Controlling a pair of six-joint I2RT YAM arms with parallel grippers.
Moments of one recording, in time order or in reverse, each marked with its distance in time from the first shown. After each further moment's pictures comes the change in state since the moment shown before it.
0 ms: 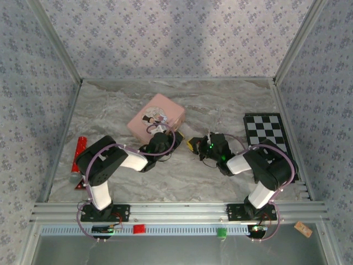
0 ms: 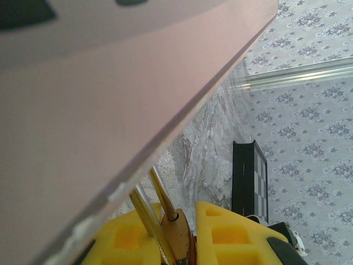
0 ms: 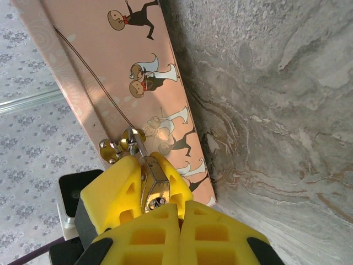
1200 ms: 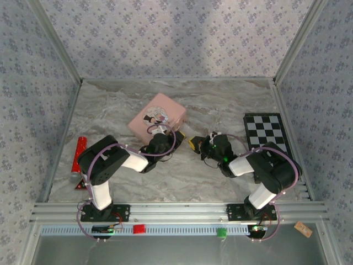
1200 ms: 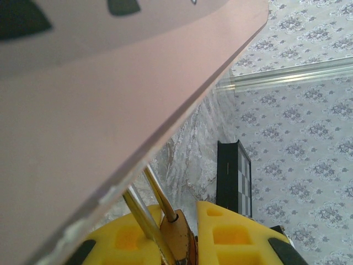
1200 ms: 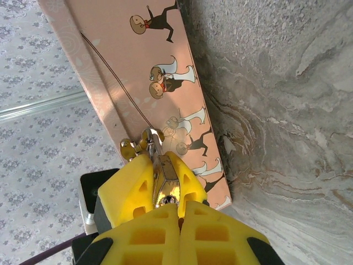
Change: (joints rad) left arm -0.006 0.021 -0.007 0.084 0.002 -0.026; right arm -0.011 -0.047 -0.036 0.038 0.022 0.013
